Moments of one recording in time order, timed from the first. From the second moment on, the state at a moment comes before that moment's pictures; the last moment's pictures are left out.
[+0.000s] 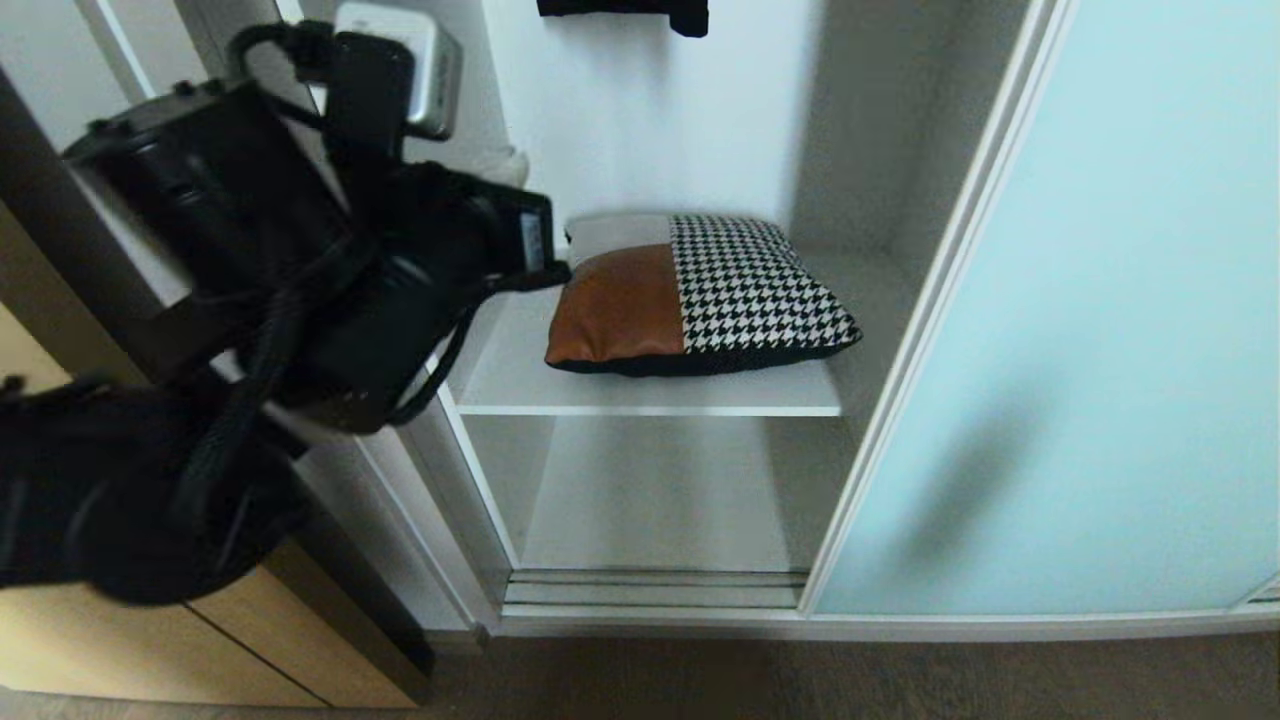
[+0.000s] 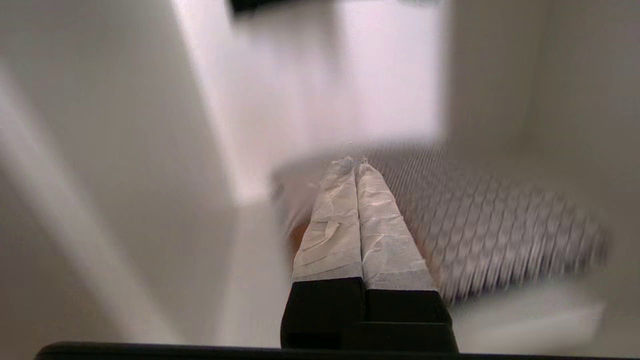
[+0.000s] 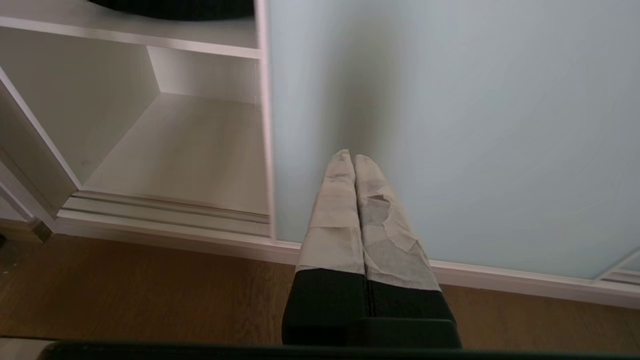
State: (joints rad) left arm -0.58 1.64 -0.98 -1.04 0.36 0.33; right arm 0.00 0.00 0.00 -0.12 0.04 -0.06
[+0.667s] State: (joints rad) left arm -0.36 0.90 -0.19 -0.99 0.63 0.32; right arm 0.00 0.00 0.00 -0.12 0.04 -0.06
